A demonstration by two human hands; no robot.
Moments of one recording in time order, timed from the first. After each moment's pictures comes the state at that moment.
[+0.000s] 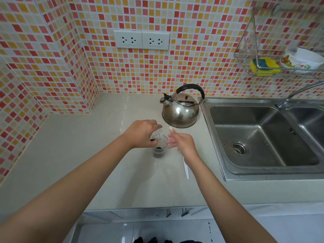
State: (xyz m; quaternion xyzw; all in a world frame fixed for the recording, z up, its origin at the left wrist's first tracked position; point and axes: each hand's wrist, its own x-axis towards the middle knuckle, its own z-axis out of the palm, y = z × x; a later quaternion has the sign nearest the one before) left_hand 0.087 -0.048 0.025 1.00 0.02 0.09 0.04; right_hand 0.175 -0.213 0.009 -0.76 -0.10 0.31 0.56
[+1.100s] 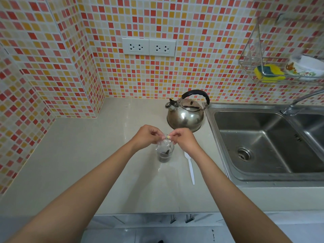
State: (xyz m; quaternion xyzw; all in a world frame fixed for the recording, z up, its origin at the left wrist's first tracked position) left_hand 0.086 -0.043 0.020 0.79 0.22 0.04 0.57; right_hand 0.187 -0.187 0.031 -0.79 -0.26 0.27 0.48
